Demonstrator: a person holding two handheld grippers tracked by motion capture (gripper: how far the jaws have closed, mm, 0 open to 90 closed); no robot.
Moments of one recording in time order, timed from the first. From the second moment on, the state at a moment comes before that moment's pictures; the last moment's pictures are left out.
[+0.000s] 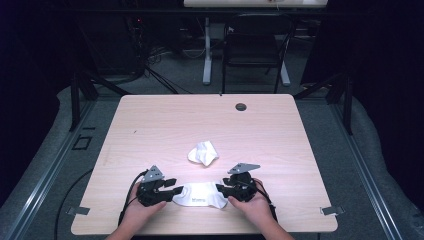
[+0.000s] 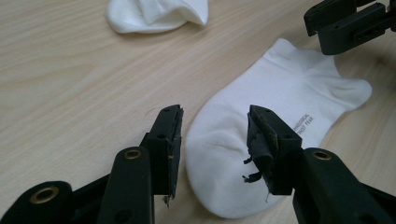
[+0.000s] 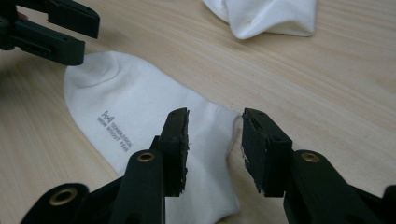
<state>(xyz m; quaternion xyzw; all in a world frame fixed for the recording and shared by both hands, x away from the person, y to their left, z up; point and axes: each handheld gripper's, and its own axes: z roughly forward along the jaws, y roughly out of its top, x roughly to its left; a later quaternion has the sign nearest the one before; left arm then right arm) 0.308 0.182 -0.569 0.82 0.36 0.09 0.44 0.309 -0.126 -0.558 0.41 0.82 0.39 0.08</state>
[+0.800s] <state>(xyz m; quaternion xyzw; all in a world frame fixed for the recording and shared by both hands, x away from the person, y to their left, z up) 0.320 0.213 -0.563 0.78 0.41 0.11 0.45 0.378 -0.072 -0.522 0.40 0.83 0.38 0.12</state>
